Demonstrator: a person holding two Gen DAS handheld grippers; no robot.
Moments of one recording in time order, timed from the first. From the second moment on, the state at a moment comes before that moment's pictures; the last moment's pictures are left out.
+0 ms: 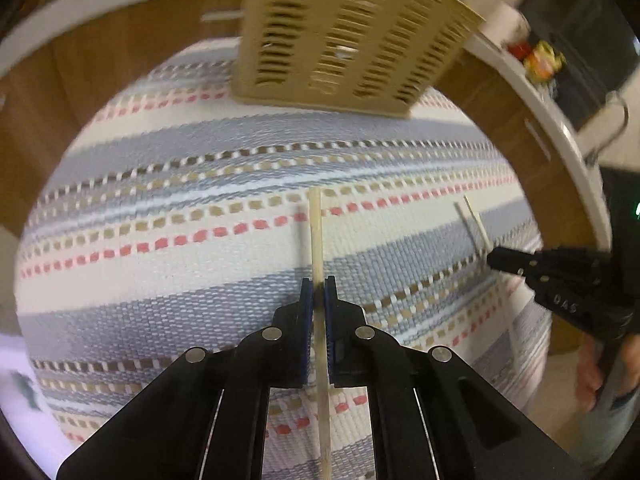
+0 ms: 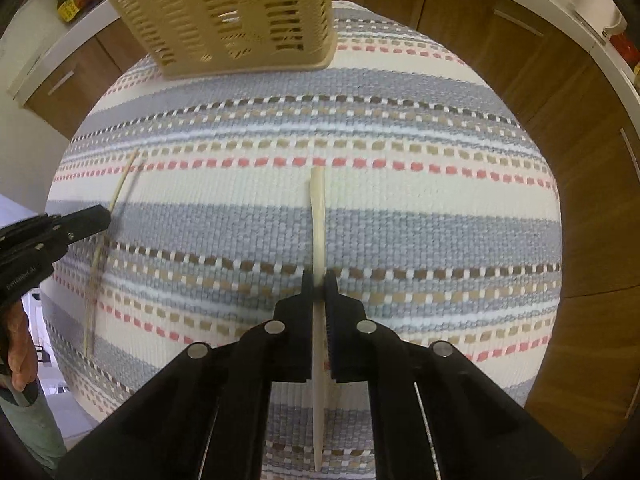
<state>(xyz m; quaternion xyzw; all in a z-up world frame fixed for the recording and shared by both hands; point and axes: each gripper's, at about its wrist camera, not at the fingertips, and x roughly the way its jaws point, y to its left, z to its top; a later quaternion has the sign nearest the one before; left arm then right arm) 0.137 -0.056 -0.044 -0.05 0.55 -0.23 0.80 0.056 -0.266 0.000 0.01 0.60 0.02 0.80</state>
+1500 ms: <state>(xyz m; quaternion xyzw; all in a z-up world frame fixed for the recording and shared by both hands) 0.130 -0.025 0.014 -0.10 0.42 -0.25 0.87 0.088 -0.295 0.038 0.01 0.52 0.10 0.85</state>
